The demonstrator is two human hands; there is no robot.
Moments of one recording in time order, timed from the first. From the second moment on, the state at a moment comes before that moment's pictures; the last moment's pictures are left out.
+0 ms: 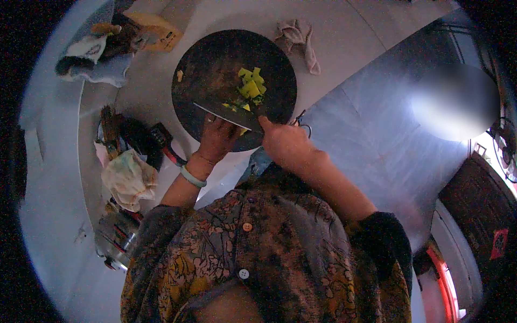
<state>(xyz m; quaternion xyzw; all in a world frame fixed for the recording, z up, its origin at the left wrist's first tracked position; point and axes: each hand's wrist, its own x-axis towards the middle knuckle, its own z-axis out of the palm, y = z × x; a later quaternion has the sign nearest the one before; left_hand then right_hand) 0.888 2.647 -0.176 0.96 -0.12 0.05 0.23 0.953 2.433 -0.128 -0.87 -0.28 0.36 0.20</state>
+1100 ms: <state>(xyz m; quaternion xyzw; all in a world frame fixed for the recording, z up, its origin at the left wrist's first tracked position) 0.889 2.660 -0.192 0.95 -0.15 0.06 0.28 0.974 2.451 -0.133 -0.85 -0.25 0.44 0.15</state>
